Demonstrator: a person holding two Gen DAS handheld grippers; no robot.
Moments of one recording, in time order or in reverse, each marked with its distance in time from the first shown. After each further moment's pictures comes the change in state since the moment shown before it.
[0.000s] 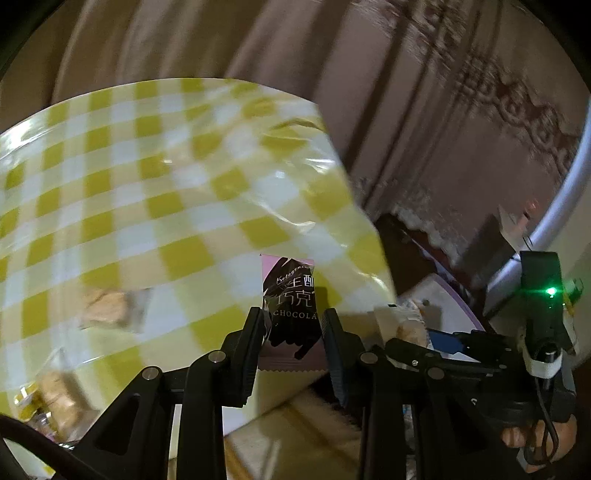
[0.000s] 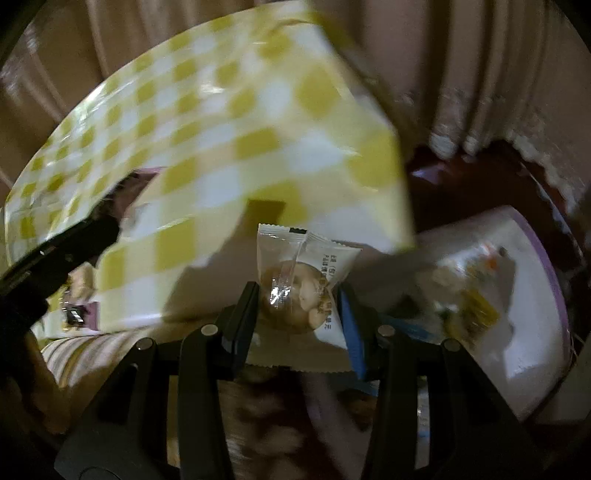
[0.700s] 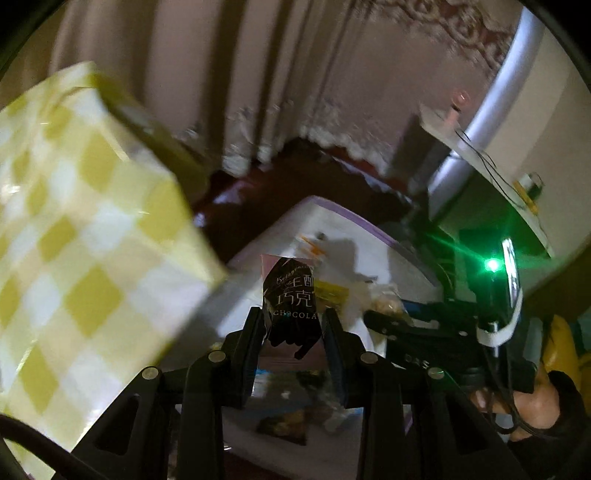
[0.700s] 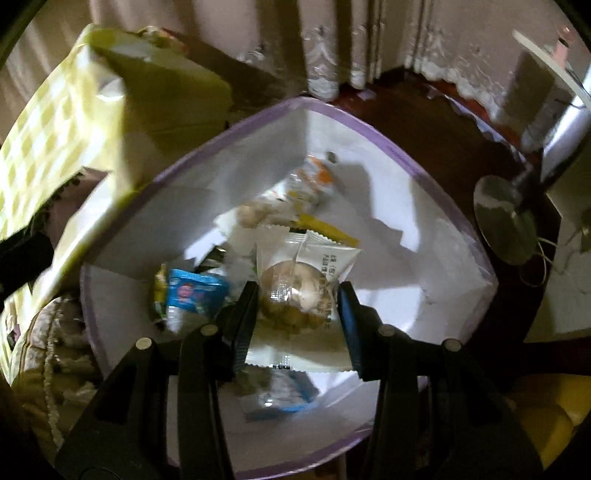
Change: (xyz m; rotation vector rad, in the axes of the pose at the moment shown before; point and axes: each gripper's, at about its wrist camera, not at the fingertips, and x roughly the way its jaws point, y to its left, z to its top) left arm 0.097 -0.175 -0.013 0.305 0.278 -0.230; right arm -0.004 -0.183 -0.062 0.307 0.092 -0.207
